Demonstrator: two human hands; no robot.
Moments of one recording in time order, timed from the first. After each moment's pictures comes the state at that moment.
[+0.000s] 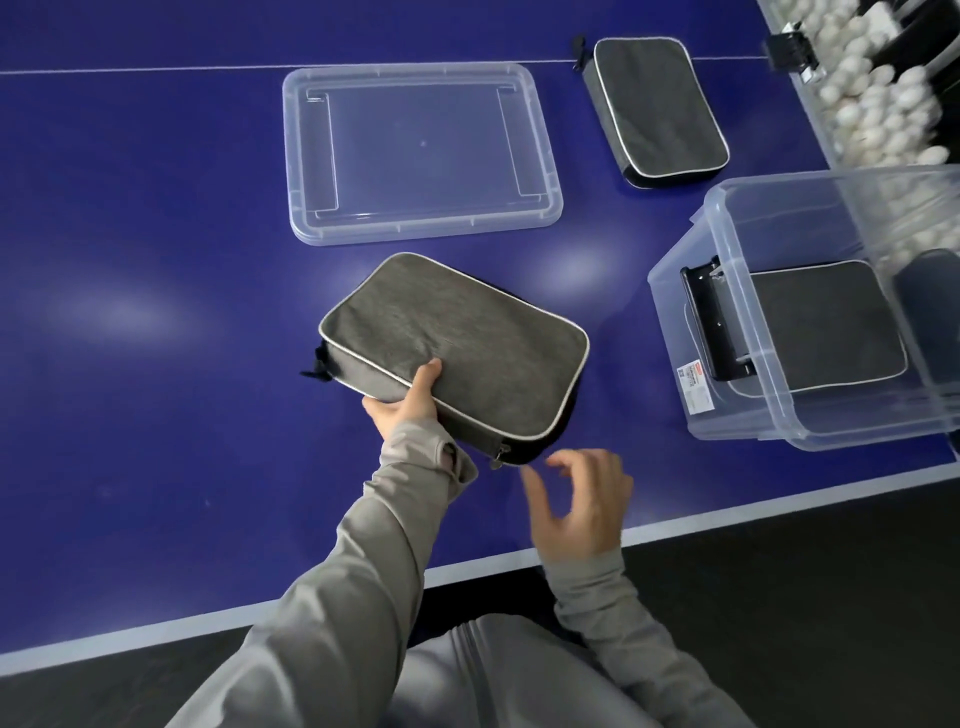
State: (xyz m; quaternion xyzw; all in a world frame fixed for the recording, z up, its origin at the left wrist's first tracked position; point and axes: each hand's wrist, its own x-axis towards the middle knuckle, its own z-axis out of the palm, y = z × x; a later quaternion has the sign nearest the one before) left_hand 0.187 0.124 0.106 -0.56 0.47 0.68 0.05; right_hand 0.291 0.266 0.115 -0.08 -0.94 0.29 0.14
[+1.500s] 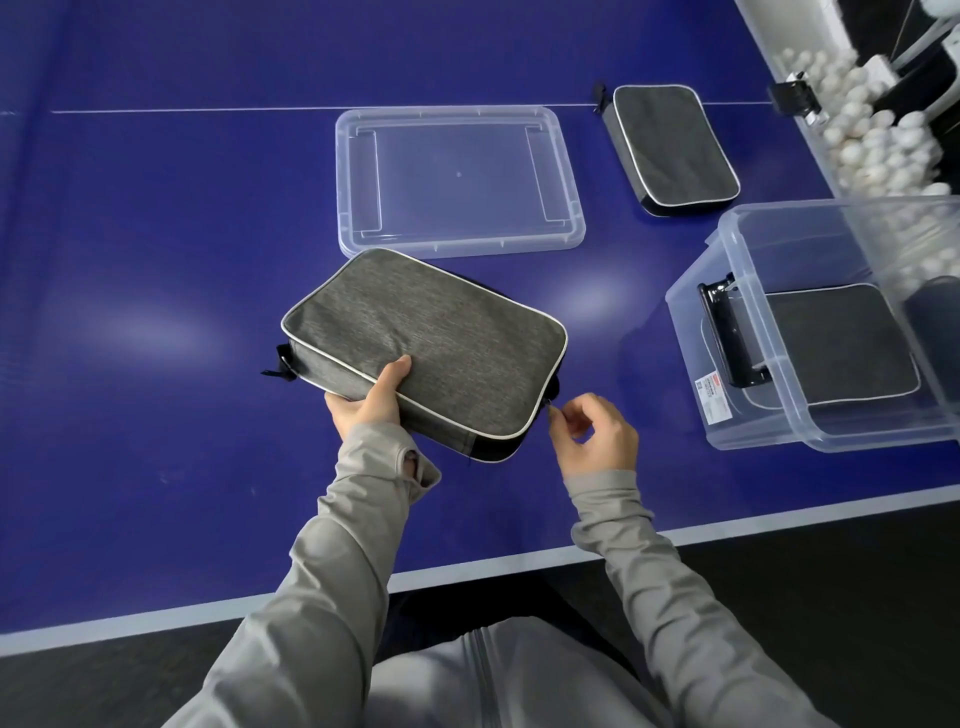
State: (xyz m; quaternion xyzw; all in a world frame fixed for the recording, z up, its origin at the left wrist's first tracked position) left_hand 0.205 0.055 0.136 -0.52 0.45 0.72 -0.03; right_hand 0.240 0.255 0.130 -0.07 -0.92 0.38 0.12
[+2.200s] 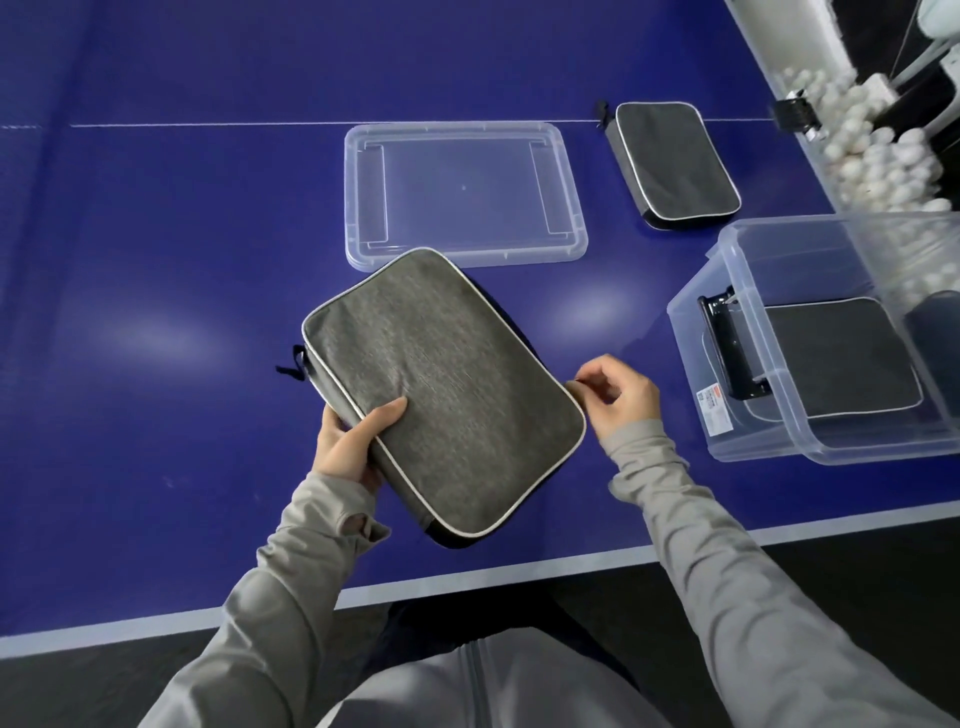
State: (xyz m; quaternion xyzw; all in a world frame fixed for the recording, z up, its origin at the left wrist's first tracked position) left_hand 0.241 0.025 0.135 -0.36 0.46 0.81 0.06; right_hand 0.190 0.288 0.133 -0.04 -0.88 0.47 0.04
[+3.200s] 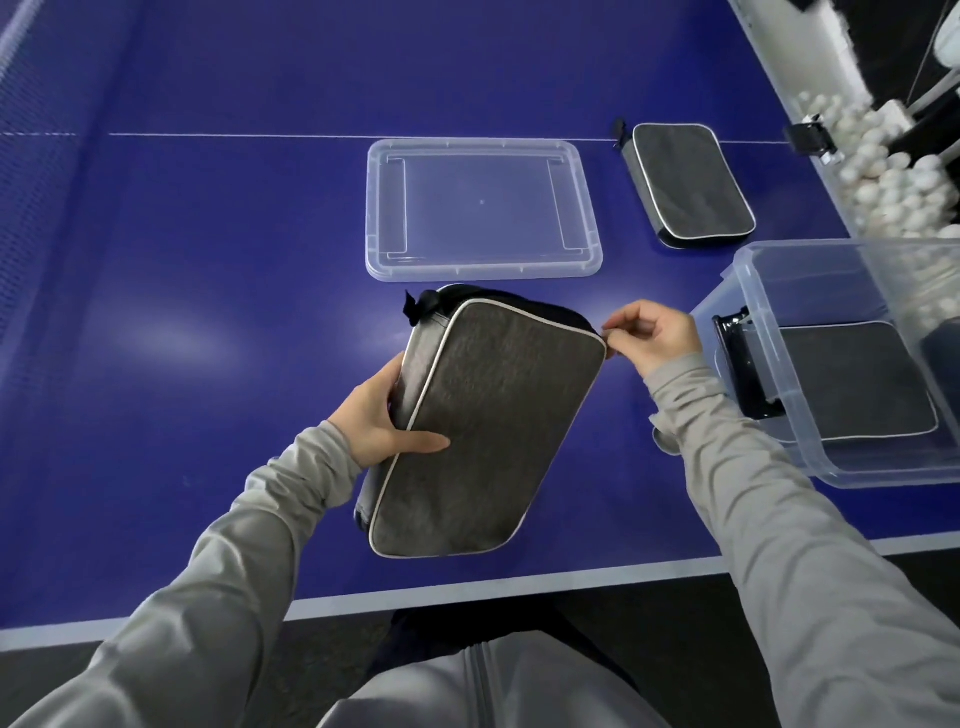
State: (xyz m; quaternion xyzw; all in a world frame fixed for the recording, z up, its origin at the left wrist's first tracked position) left_hand 0.206 -0.003 0.168 0.01 0.80 0.56 0.22; right_hand 0.124 0.297 0.179 -0.06 -0.84 0.54 -0.04
